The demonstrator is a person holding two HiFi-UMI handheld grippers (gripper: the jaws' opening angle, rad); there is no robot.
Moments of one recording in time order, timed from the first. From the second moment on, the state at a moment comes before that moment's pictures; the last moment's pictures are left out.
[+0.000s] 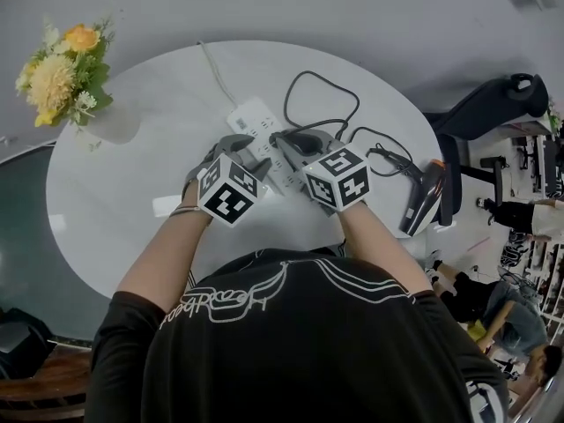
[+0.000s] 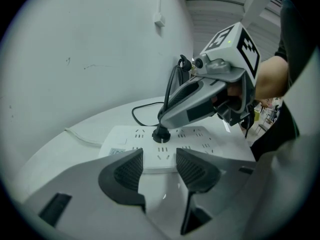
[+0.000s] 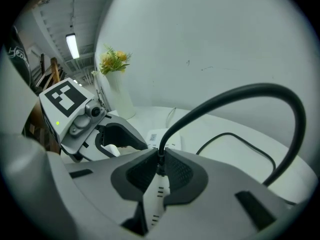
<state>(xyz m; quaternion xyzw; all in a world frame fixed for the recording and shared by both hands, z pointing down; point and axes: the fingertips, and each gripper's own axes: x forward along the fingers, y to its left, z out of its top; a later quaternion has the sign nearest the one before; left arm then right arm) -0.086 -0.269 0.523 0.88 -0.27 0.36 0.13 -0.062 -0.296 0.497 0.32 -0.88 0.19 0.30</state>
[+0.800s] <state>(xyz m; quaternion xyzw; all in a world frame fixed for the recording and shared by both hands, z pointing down) -0.085 -0.272 0.524 0.87 -0.28 0.37 0.14 -0.064 -0.295 0.498 0.32 -0.88 0.18 0.30</state>
